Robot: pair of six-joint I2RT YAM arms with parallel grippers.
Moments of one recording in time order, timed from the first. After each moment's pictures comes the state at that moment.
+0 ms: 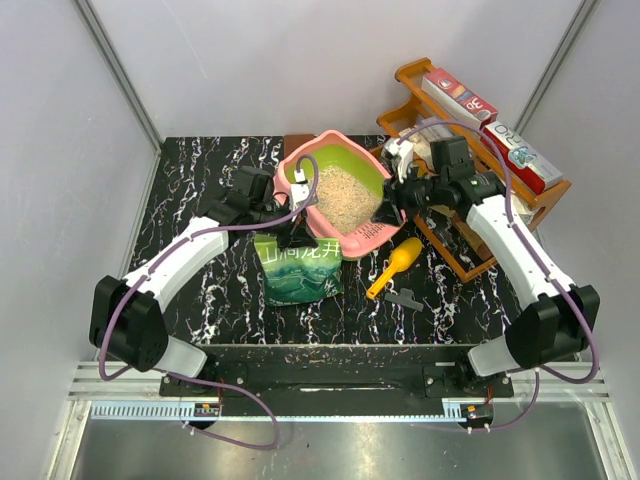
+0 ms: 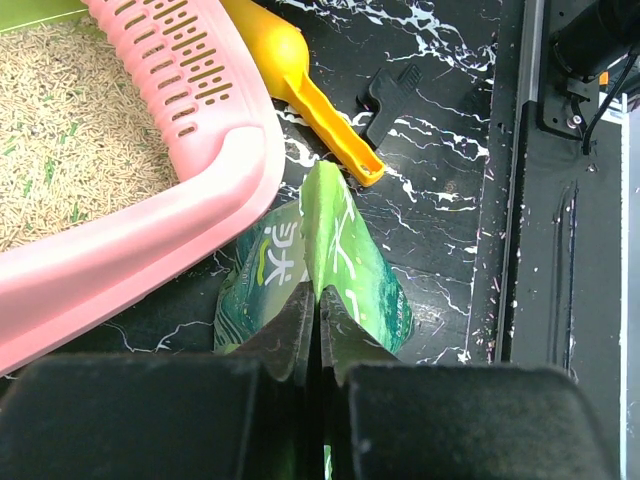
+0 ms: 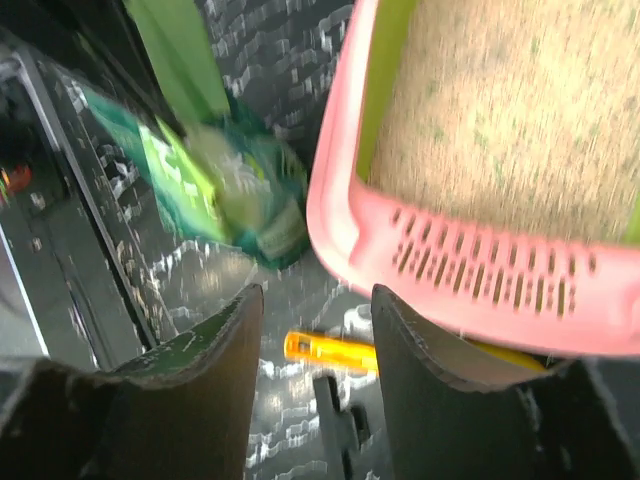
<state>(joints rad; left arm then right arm) -0.45 1.44 1.15 -0.48 0.88 0.41 0.31 1.48 1.42 -0.64 -0.76 -0.24</state>
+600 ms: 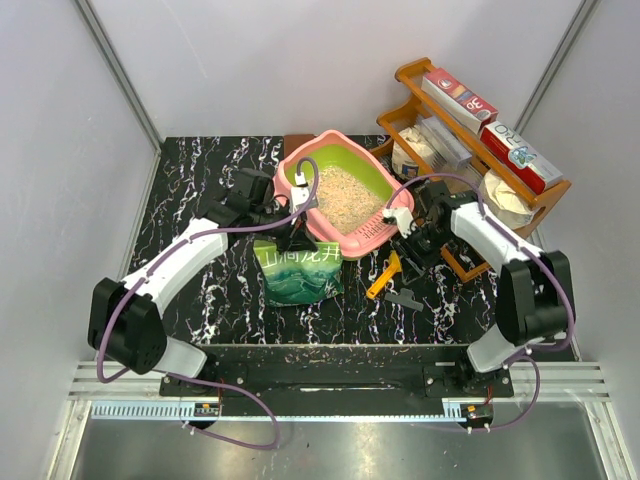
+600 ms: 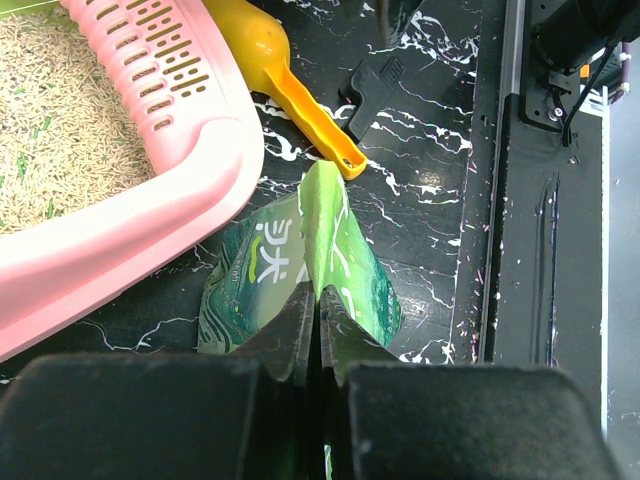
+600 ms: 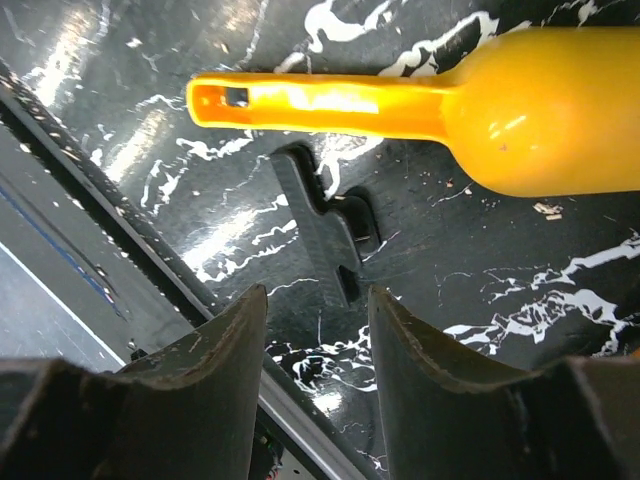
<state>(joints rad) -0.45 1.43 1.14 -0.51 0.89 0.41 0.25 1.55 1.15 -1.02 -0.47 -0.53</state>
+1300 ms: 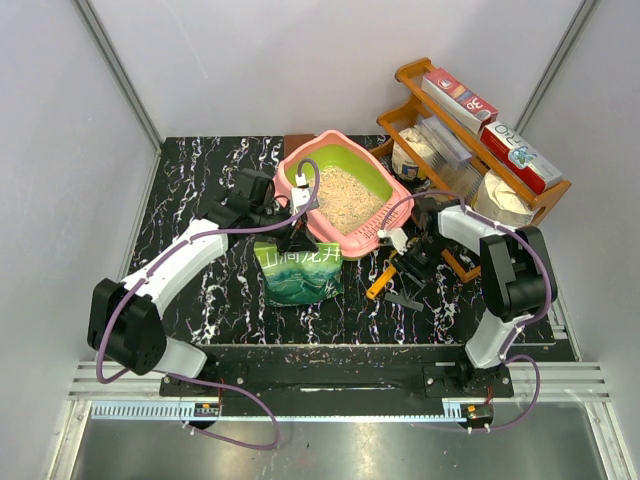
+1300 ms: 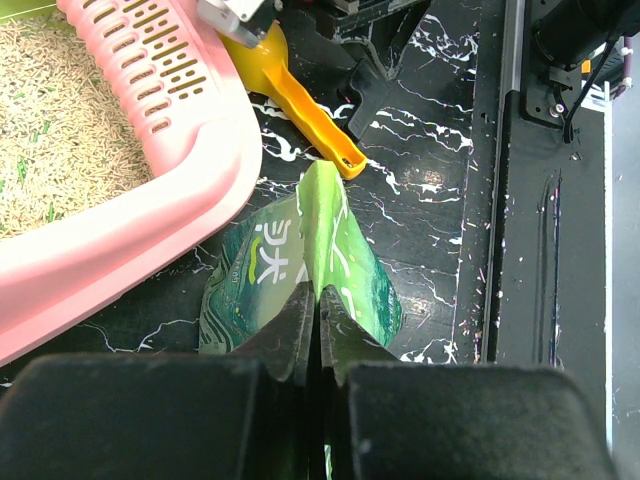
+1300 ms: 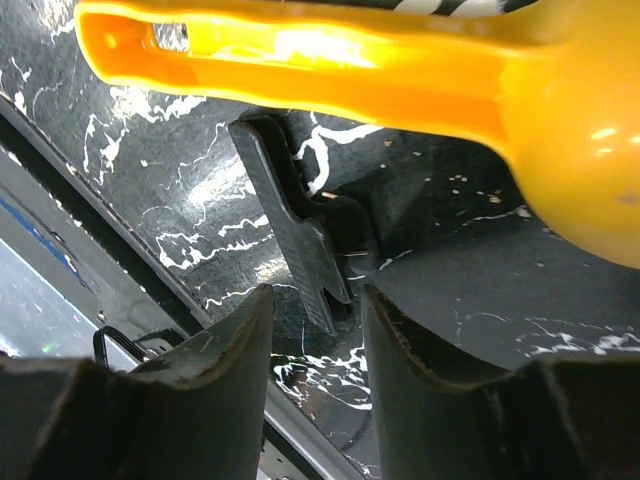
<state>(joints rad) -0.46 1.42 1.13 -0.51 0.89 0.42 0.25 1.75 1.10 -1.00 -0.43 -0.63</state>
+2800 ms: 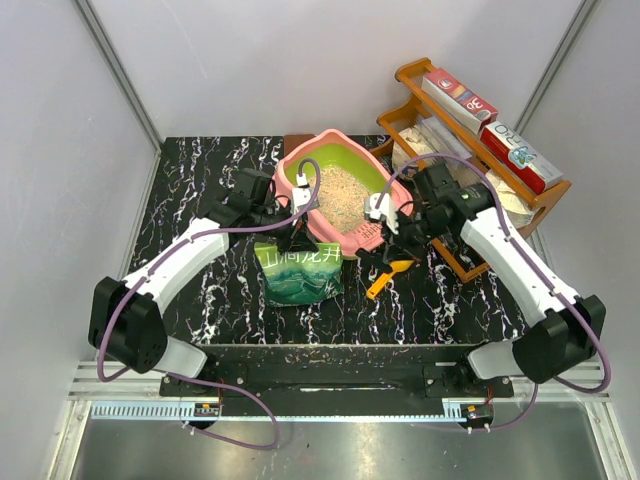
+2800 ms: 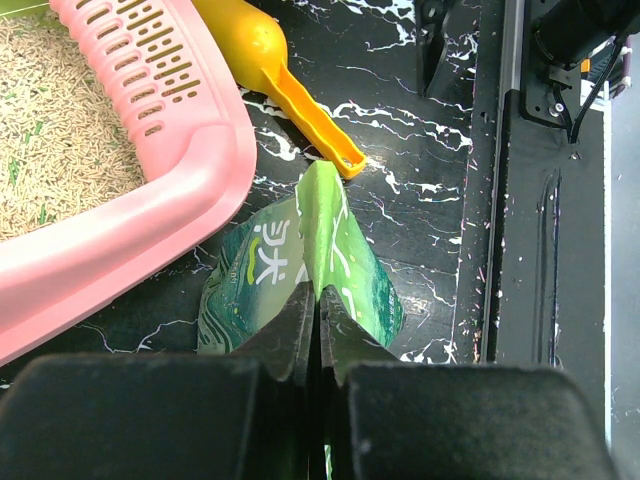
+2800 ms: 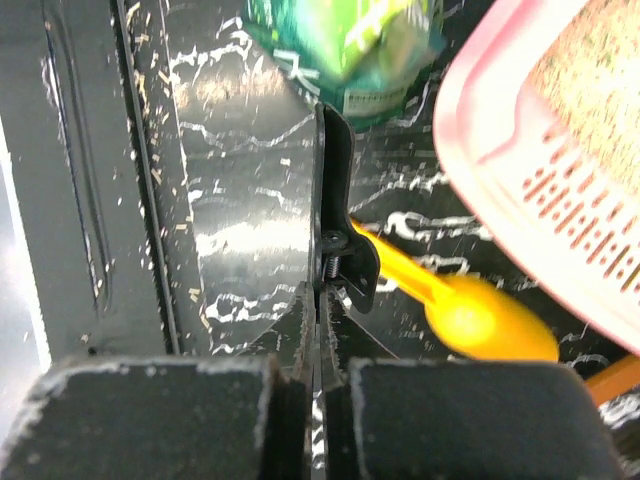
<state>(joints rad) -0.46 1.43 1.14 -0.51 0.89 0.43 0.39 1.38 1.35 -1.16 -0.68 -0.89</state>
